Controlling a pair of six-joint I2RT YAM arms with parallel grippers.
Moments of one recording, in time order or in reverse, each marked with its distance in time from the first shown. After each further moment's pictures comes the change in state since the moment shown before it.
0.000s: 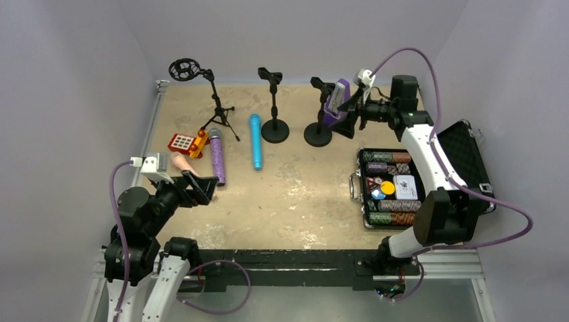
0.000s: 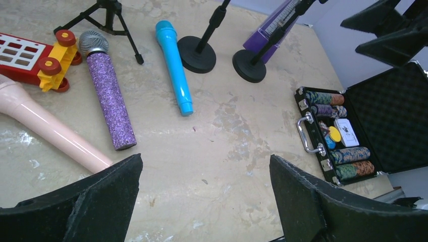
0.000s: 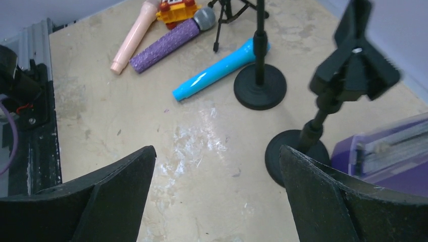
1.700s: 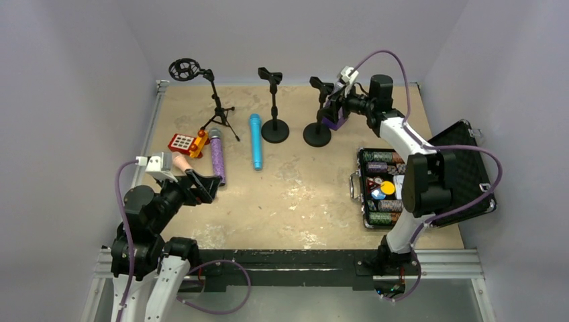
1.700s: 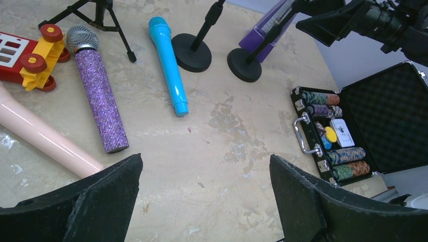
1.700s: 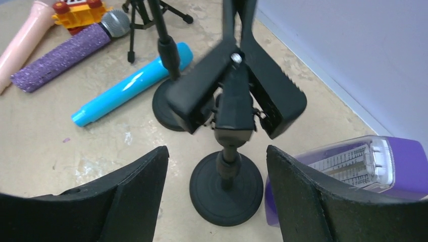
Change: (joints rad) left arm 0.000 -0.023 -0.083 0.072 0.007 -0.025; right arm 0.099 0.232 -0.071 0.496 0.255 0.074
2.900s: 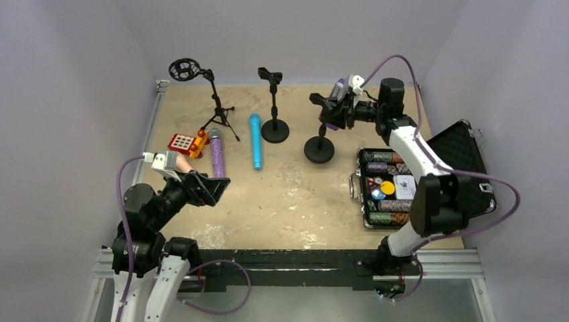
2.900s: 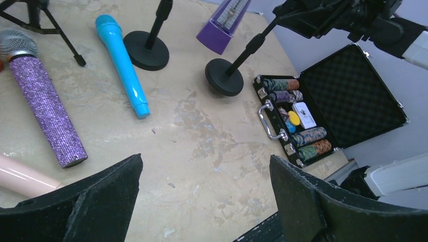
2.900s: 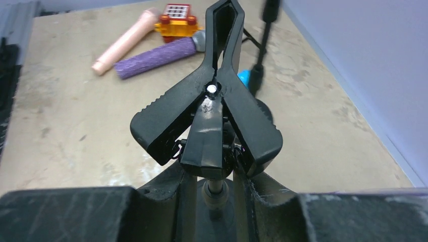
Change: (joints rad) left arm 0.000 0.008 -0.012 0.074 0.153 -0.034; right arm -0.021 -0.093 -0.058 -0.015 -0.294 -0.047
